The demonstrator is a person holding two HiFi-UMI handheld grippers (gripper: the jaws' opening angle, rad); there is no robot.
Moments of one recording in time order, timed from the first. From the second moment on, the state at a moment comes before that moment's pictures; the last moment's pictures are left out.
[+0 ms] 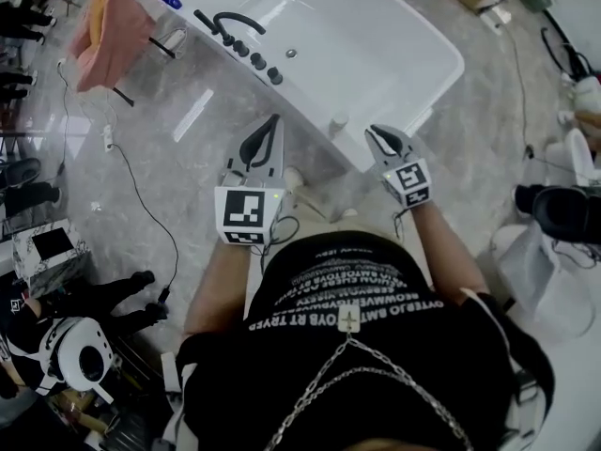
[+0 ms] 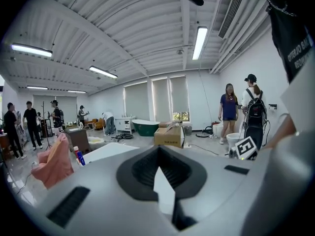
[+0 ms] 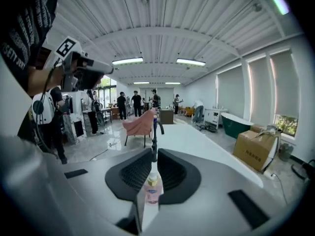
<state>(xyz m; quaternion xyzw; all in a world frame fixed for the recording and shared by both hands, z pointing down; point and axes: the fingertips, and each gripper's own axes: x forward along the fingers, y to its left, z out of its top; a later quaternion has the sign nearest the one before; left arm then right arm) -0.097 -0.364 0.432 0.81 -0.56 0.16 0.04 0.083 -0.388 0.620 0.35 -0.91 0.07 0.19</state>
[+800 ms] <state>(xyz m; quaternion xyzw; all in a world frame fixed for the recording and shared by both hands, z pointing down) -0.065 -0.295 0.400 0.80 -0.59 0.13 0.05 0.108 -0.328 0.439 0.34 -0.93 0.04 0.10</state>
